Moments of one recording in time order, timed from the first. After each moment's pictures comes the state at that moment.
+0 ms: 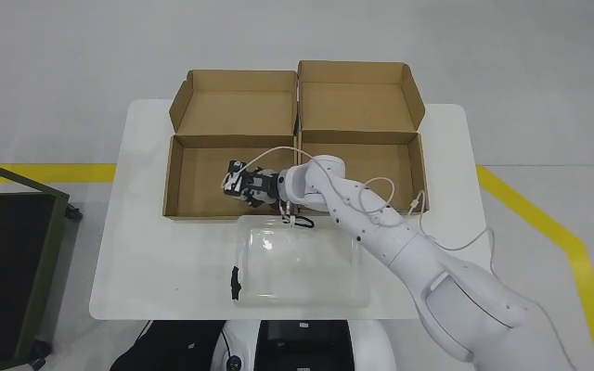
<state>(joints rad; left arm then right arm) -0.17 -0.33 -0.48 -1.21 3.07 0.34 0.06 -0.45 -1.60 0.51 -0.84 -1.21 -0.65 0.22</state>
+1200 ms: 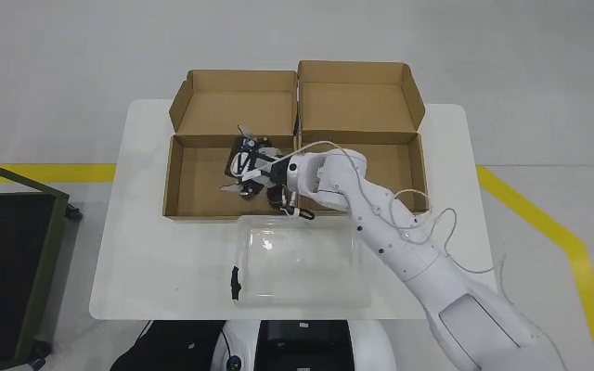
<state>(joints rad) -0.17 -0.33 -0.48 -1.21 3.07 0.34 0.06 -0.65 -1.49 0.81 -1.29 -1.32 -0.62 0.22</state>
